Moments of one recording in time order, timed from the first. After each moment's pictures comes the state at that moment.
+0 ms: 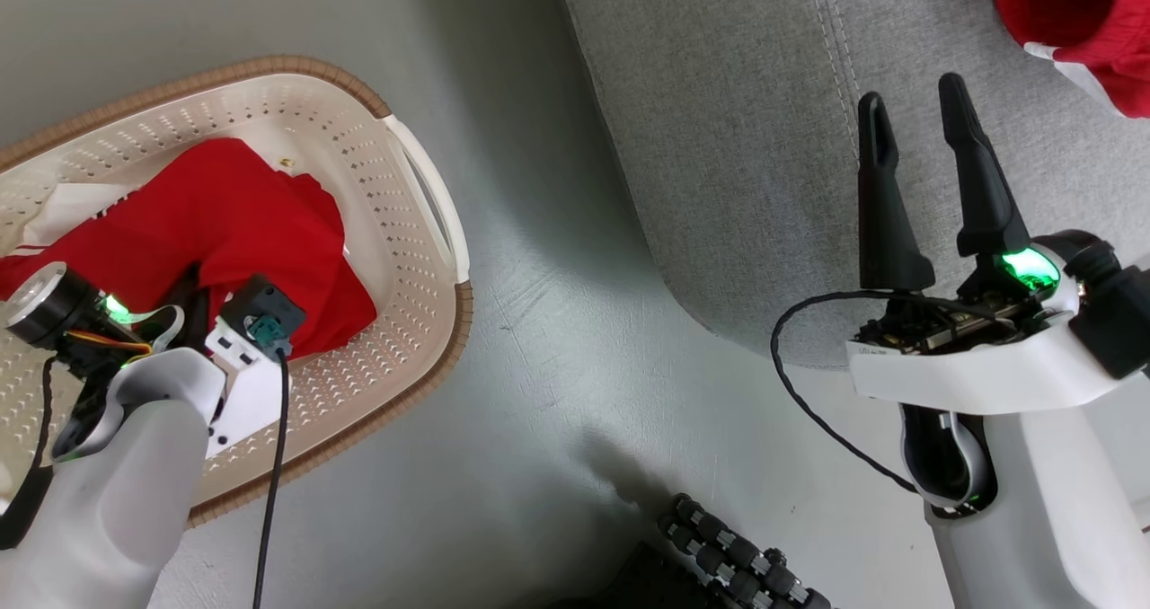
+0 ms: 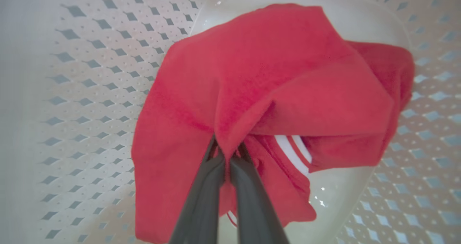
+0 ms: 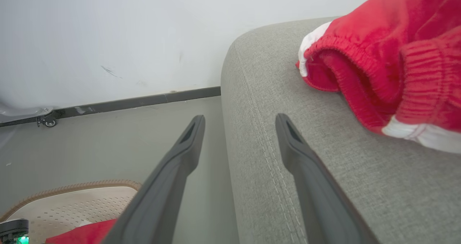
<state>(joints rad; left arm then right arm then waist) -0.72 0.41 -0.54 0.87 0.34 0.12 0.07 -0.37 -0.04 0.10 0.04 0.33 0.13 -0.25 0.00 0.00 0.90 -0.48</state>
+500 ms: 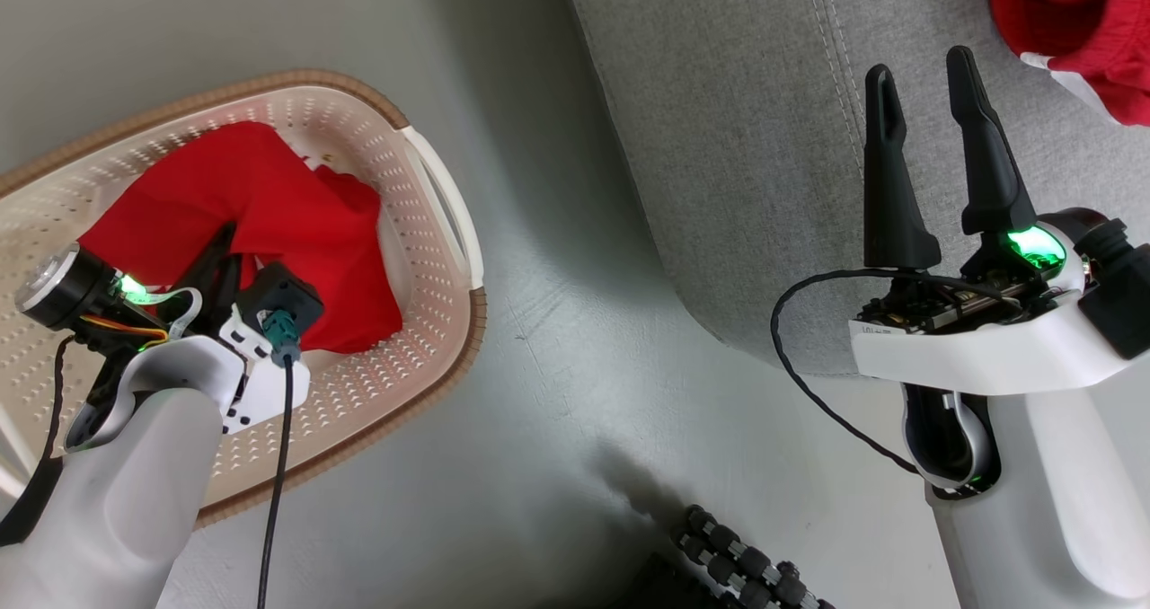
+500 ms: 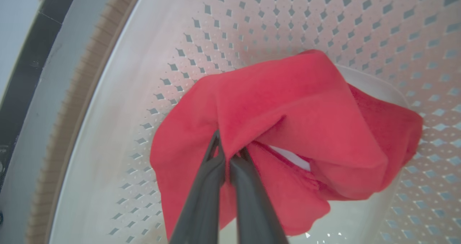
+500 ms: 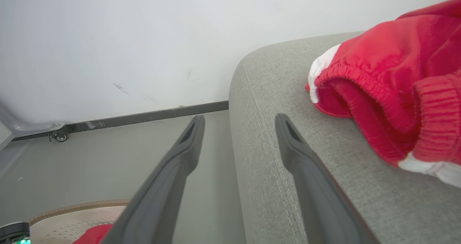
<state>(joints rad) -0.72 0.40 -0.53 0.81 0.32 0.16 -0.04 -0.41 -0.04 0.10 0.04 0.34 0.13 -0.25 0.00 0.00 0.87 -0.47</state>
